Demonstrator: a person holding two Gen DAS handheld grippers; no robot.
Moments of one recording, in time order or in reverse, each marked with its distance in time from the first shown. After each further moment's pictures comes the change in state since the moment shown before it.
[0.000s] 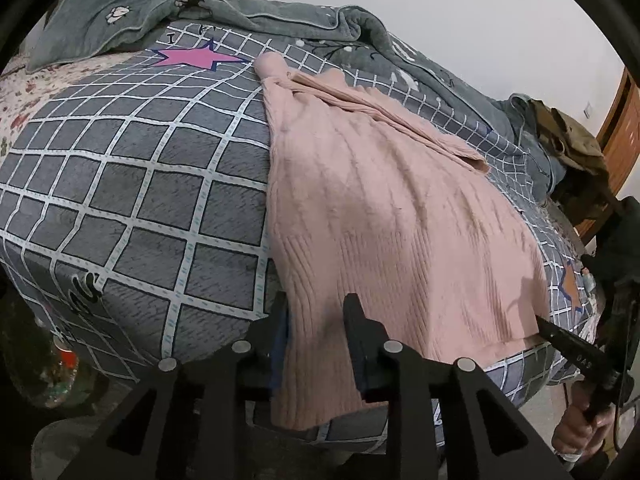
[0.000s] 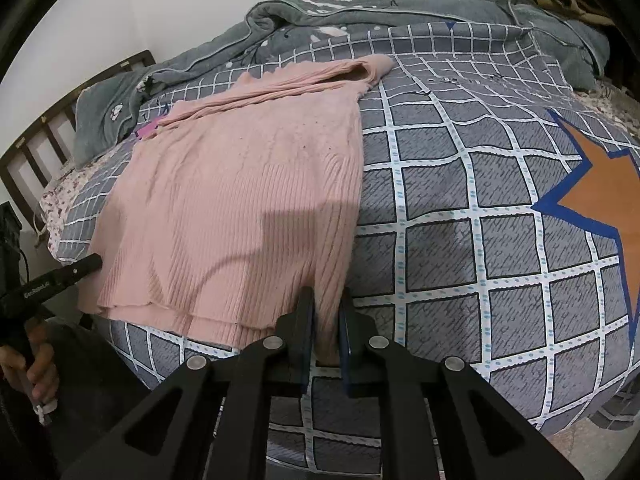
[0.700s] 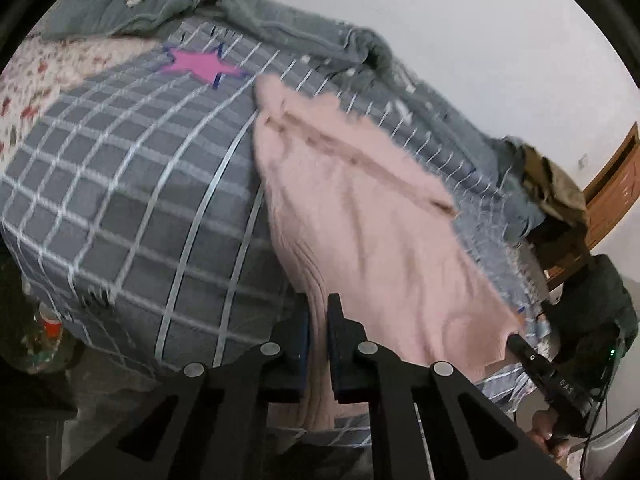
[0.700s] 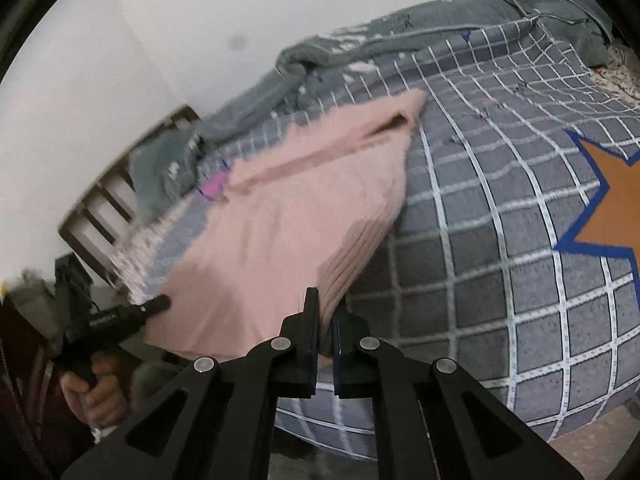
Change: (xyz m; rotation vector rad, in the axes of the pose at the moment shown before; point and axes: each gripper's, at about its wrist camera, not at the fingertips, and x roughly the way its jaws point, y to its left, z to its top) left arm -0.050 -0.015 0.044 -0.149 0.005 -0.092; right arm -0.056 -0.002 0.038 0.155 -0.083 0.291
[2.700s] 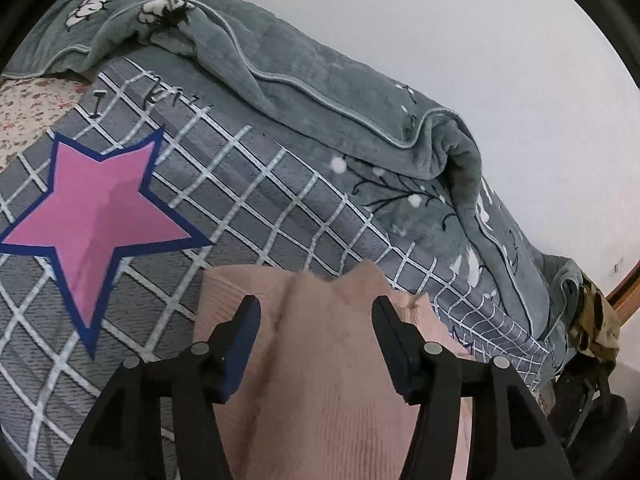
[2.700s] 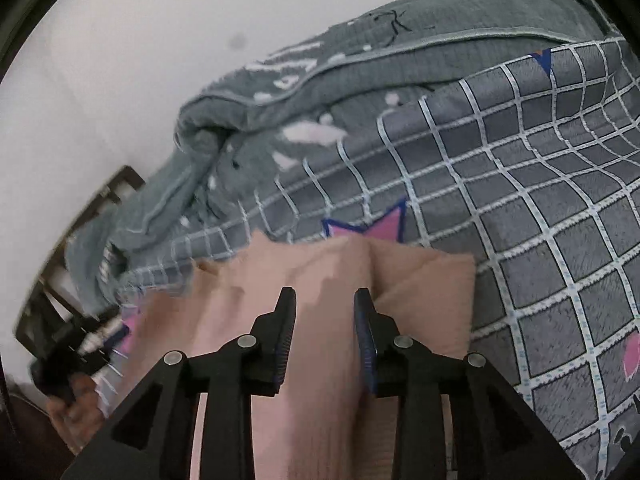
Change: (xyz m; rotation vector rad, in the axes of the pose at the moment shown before) left arm 0.203 0.027 0.260 -0.157 -0.152 0.029; right arm 0.240 -0.080 0.248 0.075 -0.050 -0.081
